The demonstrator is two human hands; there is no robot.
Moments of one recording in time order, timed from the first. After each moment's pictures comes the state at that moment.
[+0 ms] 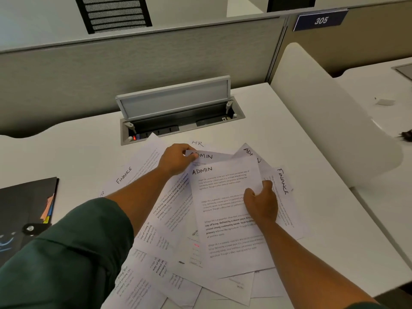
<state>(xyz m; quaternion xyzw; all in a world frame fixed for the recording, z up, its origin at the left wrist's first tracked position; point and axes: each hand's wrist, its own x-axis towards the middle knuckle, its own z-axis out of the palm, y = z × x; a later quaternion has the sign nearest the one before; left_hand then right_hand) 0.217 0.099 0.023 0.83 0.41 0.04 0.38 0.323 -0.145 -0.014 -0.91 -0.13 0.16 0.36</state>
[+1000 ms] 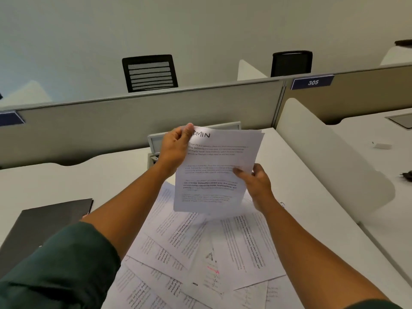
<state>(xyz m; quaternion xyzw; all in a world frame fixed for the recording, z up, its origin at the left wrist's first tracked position) 0.175 0.084 0.195 0.68 0.30 0.35 0.58 0.328 -0.080 0.108 -0.65 -0.19 0.33 0.66</state>
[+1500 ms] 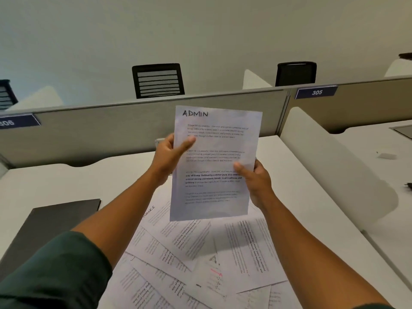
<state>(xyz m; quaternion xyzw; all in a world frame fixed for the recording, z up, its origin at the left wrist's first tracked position) 0.131 0.090 0.197 0.64 0.31 0.33 0.63 0.318 -0.066 0.131 -0.61 -0.20 0.34 0.69</state>
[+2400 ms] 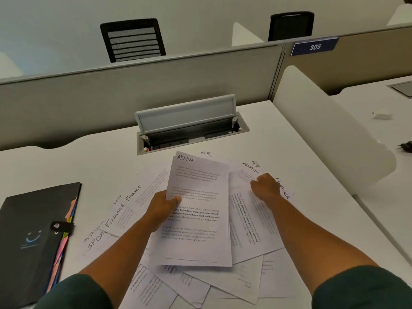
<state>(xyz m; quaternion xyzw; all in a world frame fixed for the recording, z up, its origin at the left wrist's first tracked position) 0.091 0.028 0.032 0.66 0.51 0.08 0.55 0.367 -0.115 0.014 -0.90 -0.15 0.29 0.28</state>
